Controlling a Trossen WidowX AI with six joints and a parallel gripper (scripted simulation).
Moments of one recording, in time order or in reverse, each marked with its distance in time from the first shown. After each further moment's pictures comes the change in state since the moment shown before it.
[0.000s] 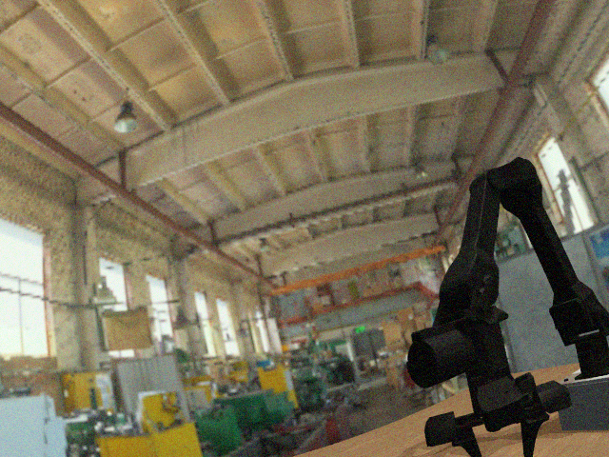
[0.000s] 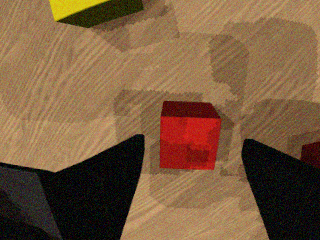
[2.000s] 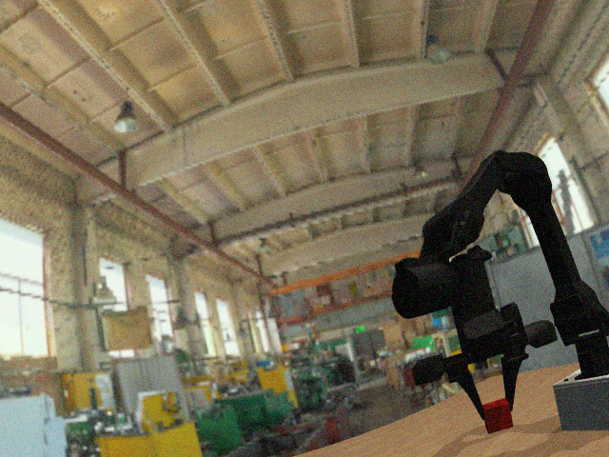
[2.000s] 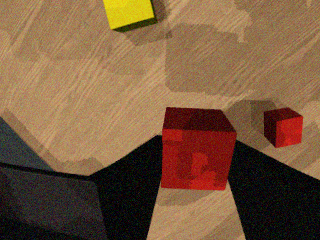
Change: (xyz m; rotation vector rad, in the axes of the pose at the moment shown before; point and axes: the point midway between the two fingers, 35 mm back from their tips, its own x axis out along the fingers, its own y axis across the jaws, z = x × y) arm -0.084 0.001 -0.001 -0.006 0.005 0.005
